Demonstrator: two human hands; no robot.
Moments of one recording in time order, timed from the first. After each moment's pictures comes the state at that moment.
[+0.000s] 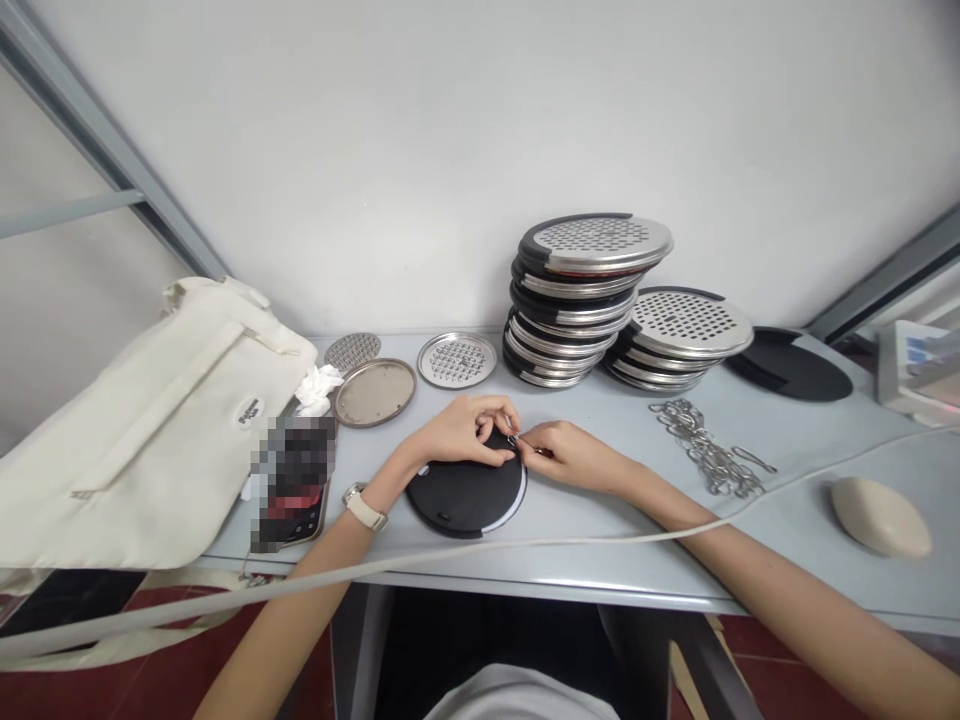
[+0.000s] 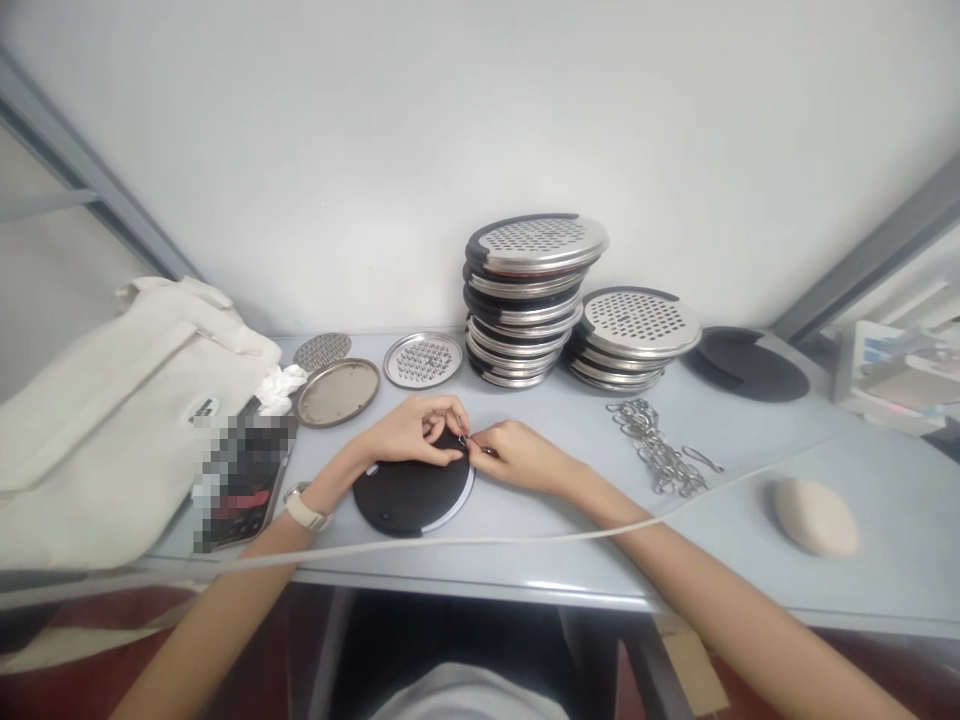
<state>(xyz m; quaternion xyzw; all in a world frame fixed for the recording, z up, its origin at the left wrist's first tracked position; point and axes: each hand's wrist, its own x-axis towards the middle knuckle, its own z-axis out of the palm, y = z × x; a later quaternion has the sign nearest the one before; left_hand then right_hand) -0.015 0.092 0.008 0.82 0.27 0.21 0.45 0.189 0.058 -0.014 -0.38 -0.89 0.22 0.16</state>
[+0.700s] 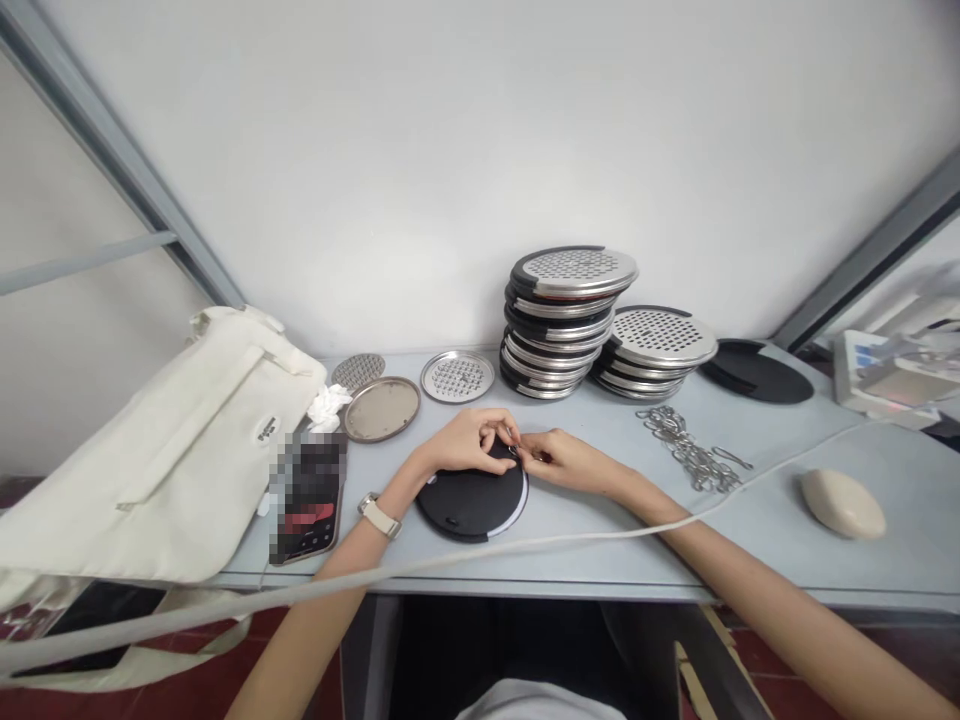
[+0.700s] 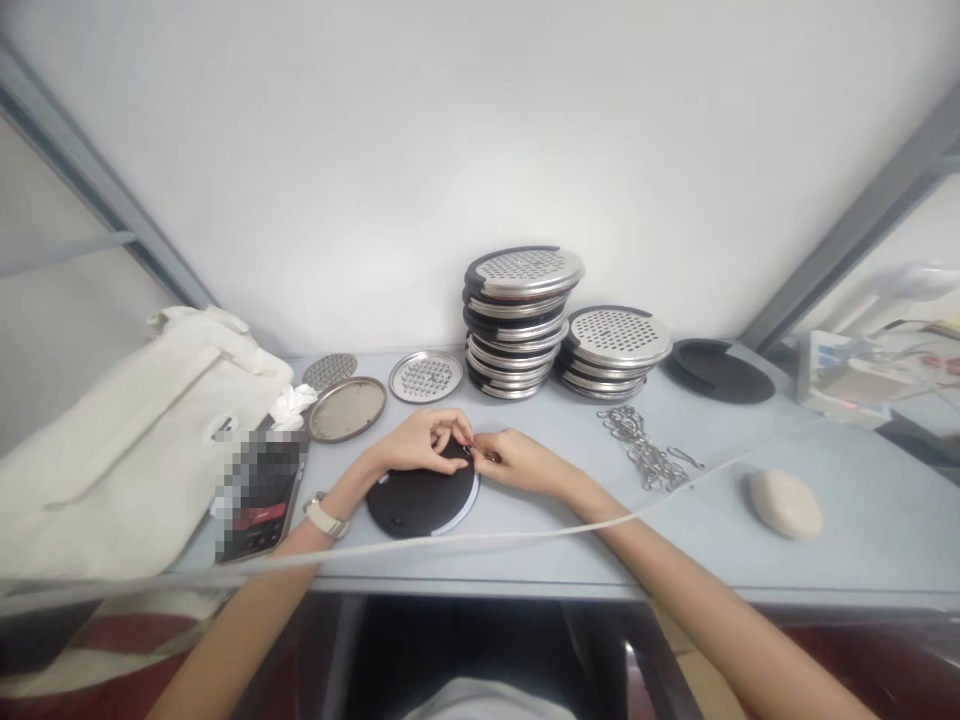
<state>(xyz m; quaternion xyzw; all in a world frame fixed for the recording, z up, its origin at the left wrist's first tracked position) -0.016 0.089 0.010 0.82 0.26 0.22 0.46 0.186 0.053 -0.009 -0.40 -0.86 0.27 0.18</state>
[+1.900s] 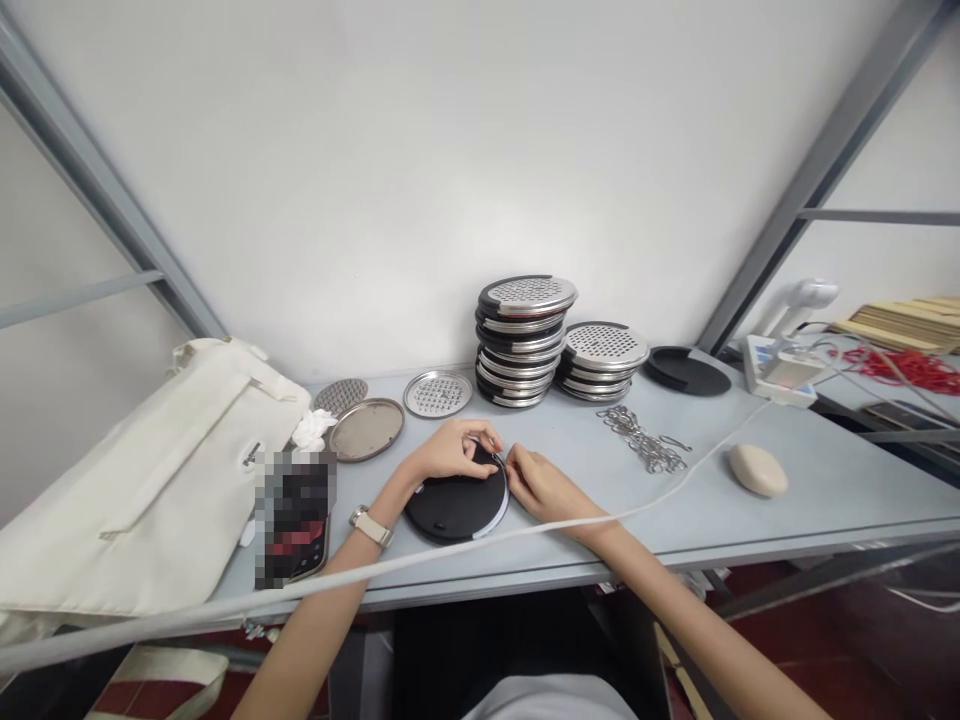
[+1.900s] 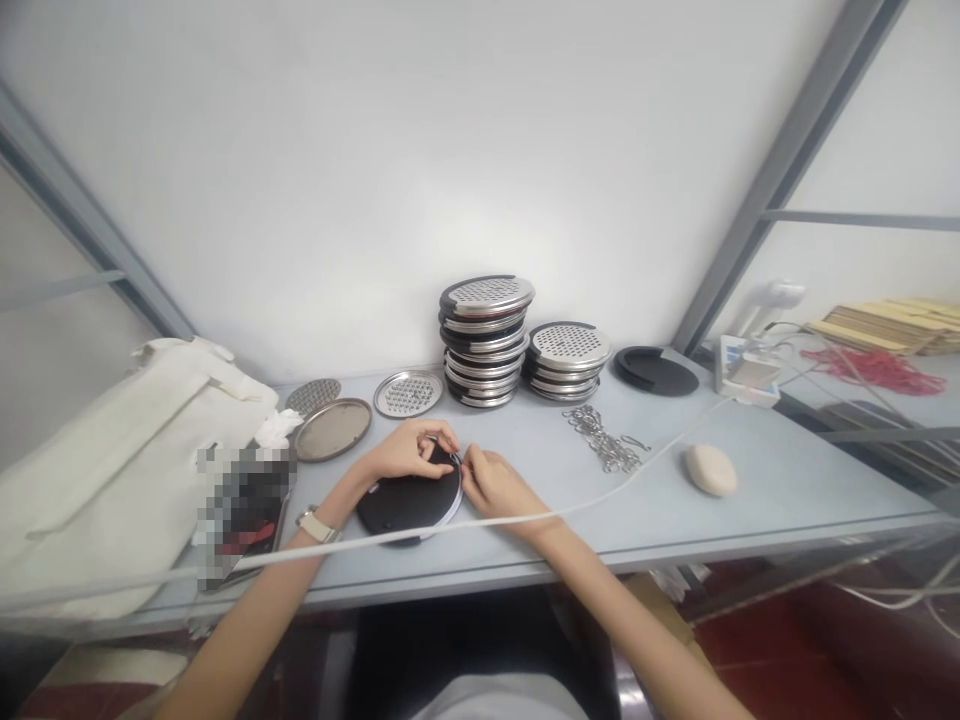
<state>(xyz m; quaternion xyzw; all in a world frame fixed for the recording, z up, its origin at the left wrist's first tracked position) -0.015 0.090 0.009 0.83 0.26 0.20 0.45 0.166 0.004 -0.026 -0.51 -0.80 0.16 0.28</state>
